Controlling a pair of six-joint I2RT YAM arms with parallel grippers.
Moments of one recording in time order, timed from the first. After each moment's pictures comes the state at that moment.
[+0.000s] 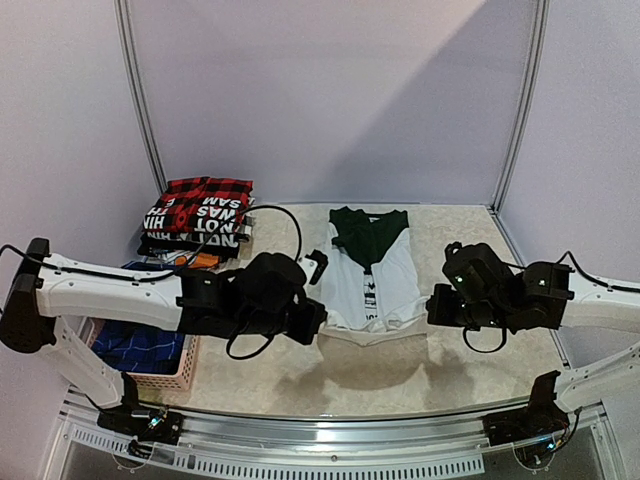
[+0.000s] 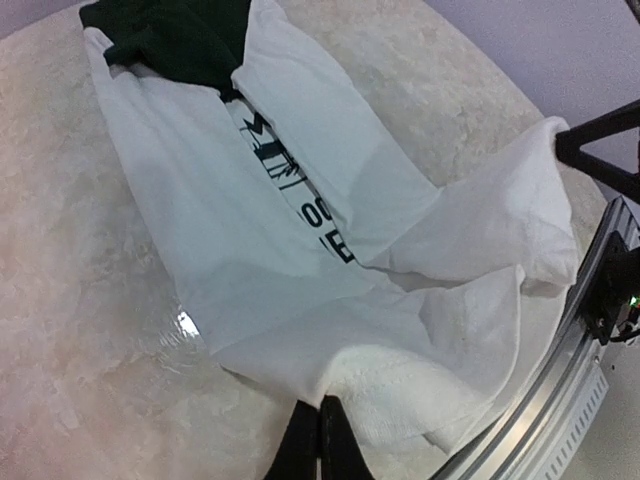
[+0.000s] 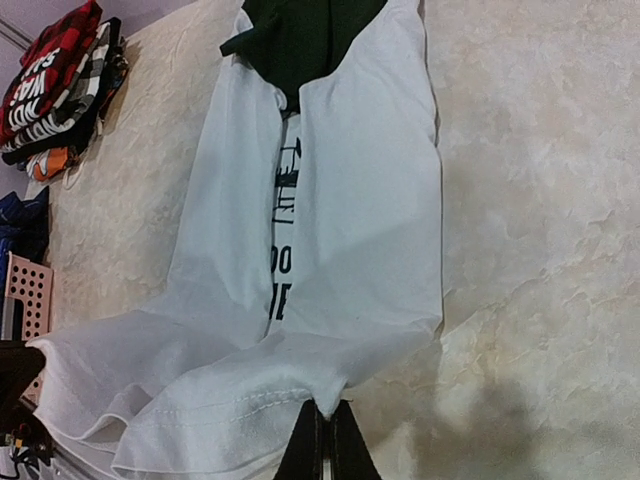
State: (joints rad) left arm -1.19 1.51 1.00 -0.22 -0.27 -0.56; right arm 1.03 1.10 0.83 -0.61 0.40 0.97
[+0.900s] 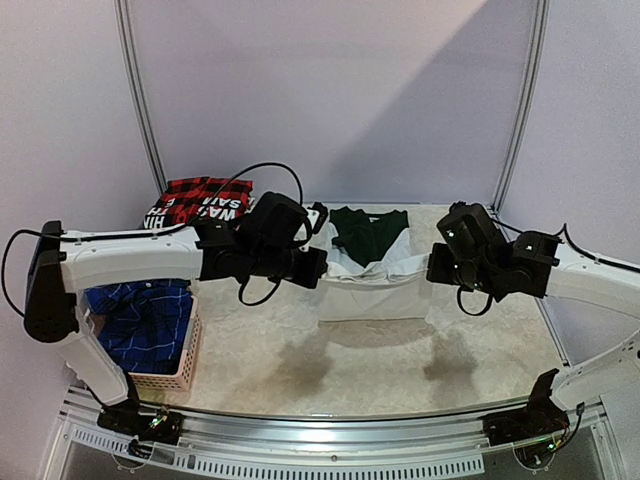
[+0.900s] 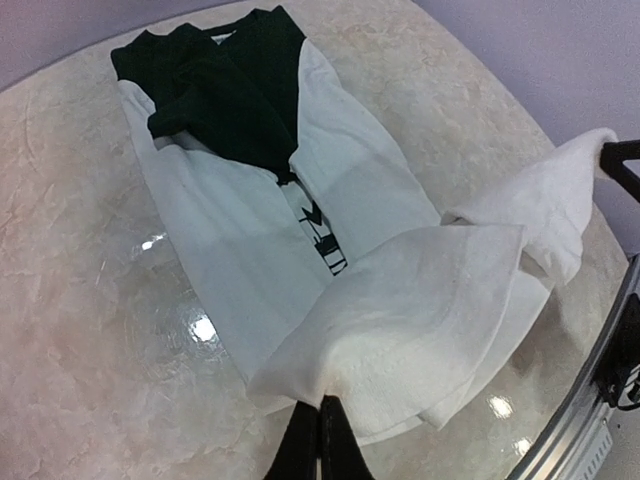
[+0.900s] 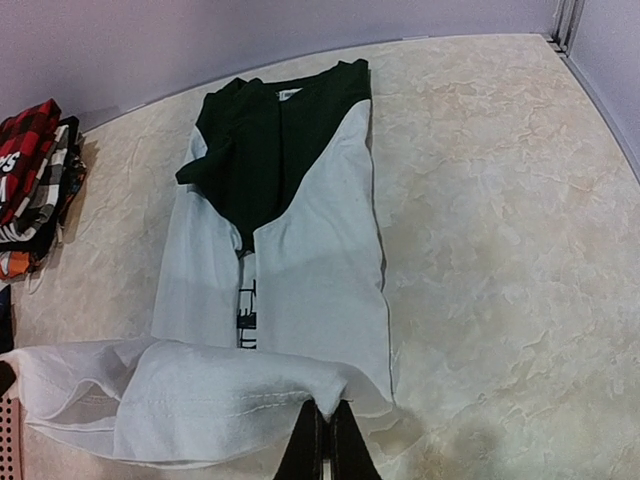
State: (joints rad) left arm -0.97 1.65 1.28 -0.33 -0.14 -0.43; right arm 0.87 1.23 0.99 -0.56 0.56 0.80
